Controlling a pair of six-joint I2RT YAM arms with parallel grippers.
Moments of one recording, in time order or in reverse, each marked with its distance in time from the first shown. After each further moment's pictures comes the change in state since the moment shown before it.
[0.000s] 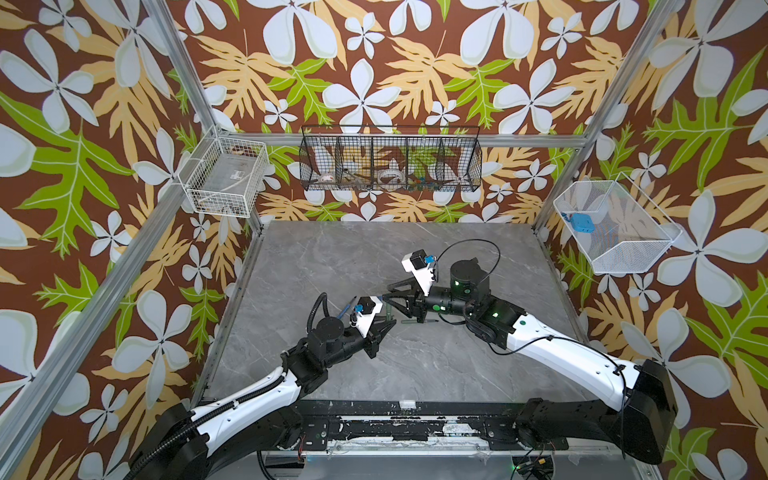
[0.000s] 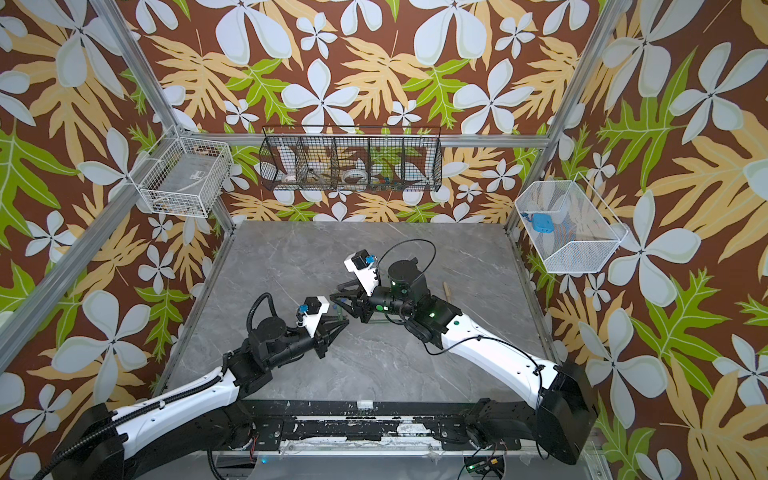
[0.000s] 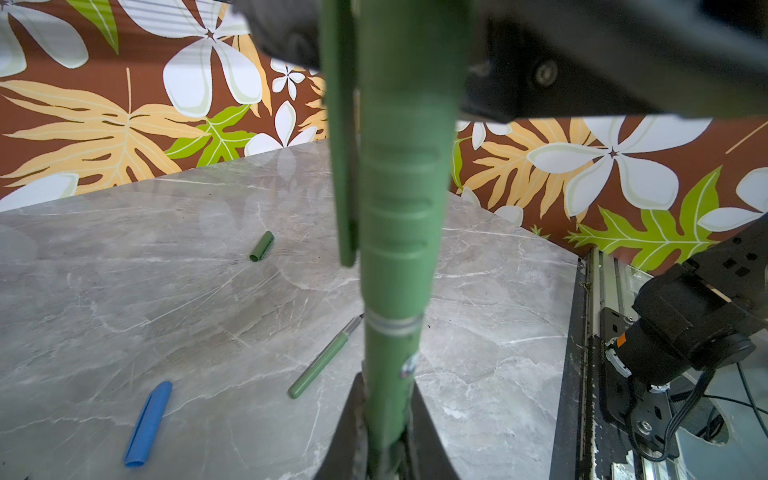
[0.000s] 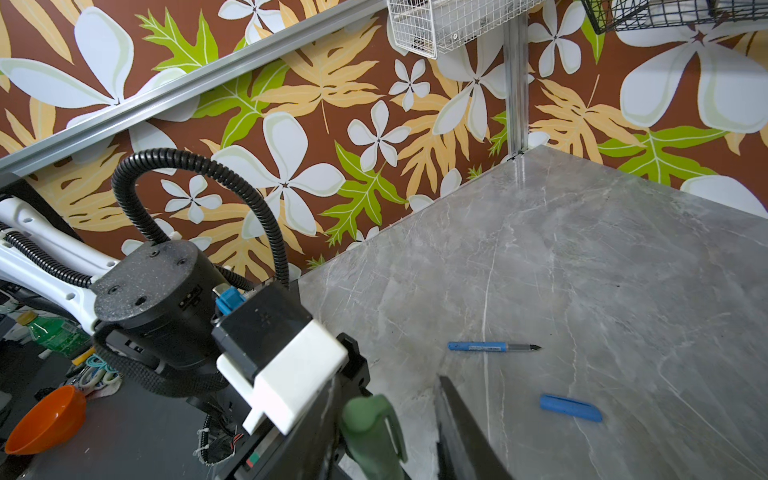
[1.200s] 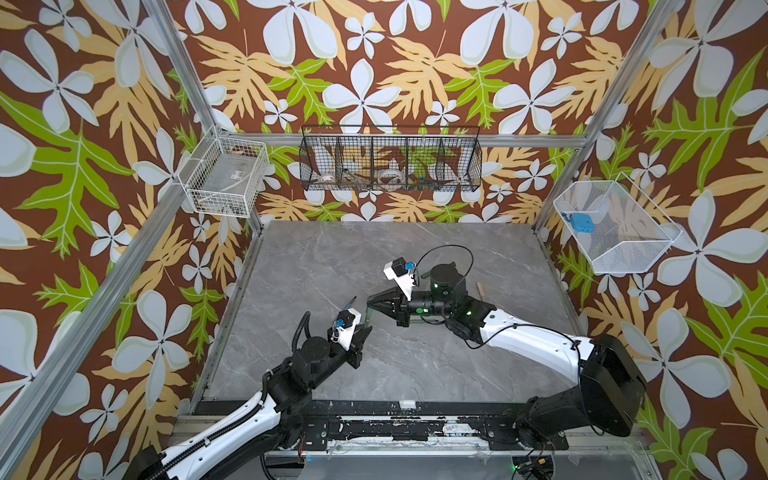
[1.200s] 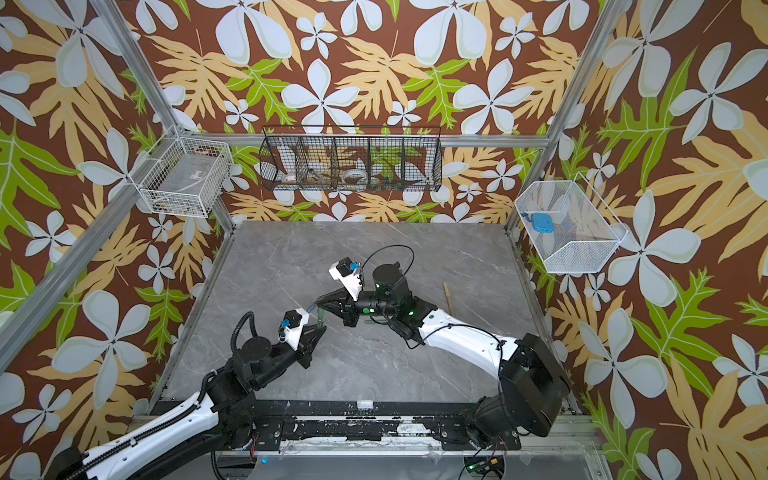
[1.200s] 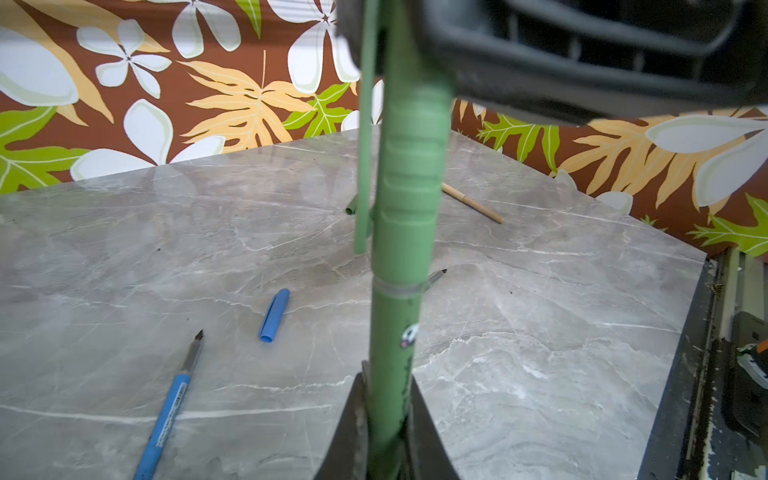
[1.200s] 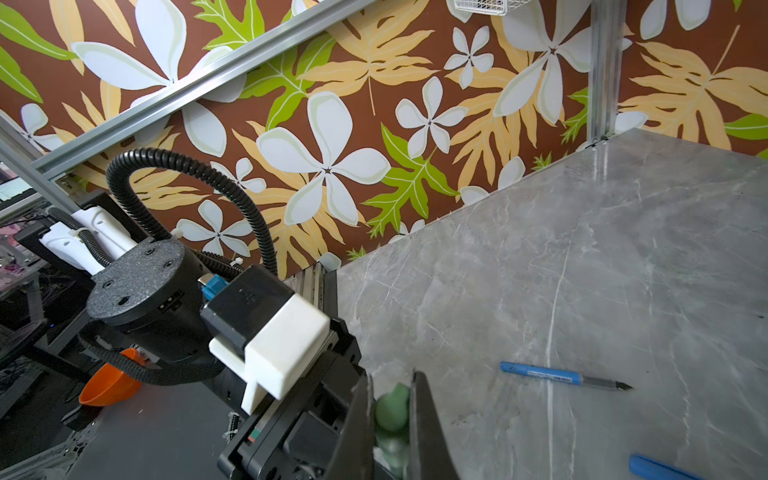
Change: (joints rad) left arm -0.003 -0.329 -0.142 -0.227 -0.293 0.029; right arm 0.027 0.196 -0.027 0.222 -0.169 0.036
